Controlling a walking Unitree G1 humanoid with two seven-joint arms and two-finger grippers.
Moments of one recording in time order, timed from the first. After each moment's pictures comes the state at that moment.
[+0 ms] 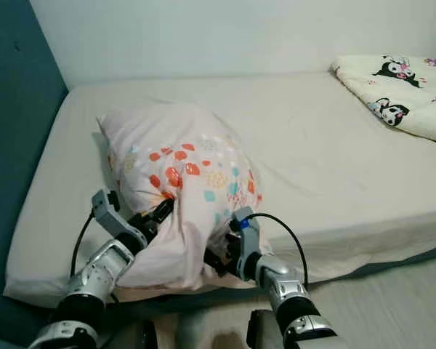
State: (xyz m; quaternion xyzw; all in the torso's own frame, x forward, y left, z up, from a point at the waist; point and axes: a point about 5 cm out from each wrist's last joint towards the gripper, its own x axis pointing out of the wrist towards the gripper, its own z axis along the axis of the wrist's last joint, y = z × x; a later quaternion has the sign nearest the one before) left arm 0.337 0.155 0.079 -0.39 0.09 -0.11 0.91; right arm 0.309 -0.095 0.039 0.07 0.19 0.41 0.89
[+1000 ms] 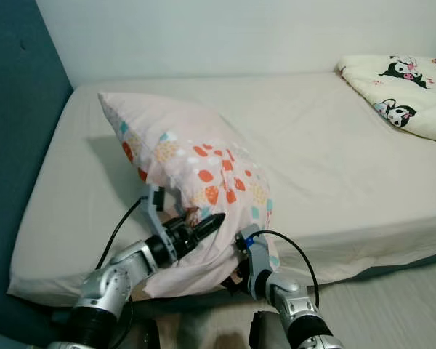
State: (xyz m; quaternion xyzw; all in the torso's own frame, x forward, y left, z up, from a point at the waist) left arm 0.308 0.075 0.102 -0.24 0.12 -0.36 0.89; right arm 0.292 -0.120 0.014 0.04 0.25 0.36 0.90
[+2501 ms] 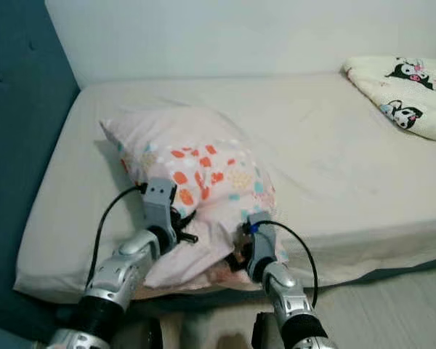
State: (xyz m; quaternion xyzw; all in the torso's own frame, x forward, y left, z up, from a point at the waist) left arm 0.337 0.111 0.119 -0.04 0.08 -0.16 0.98; right arm 0.316 -0.130 0.053 0.03 0.10 0.18 0.98
